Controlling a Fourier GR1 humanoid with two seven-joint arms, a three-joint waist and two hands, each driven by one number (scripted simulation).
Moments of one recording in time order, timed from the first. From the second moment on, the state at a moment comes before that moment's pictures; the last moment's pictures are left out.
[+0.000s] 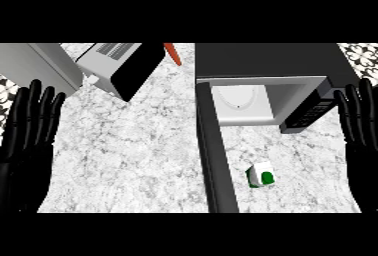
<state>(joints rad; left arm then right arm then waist) 0.01 0.05 -0.01 -2.10 -0.04 -0.02 0.01 0.00 -0.10 0.01 -2.10 0.00 0.00 -0.03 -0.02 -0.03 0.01</state>
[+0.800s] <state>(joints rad) 0.26 0.00 -0.13 -2.21 -0.04 0.08 0.04 0.16 0.00 0.63 -2.04 0.24 -0.58 -0.05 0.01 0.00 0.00</state>
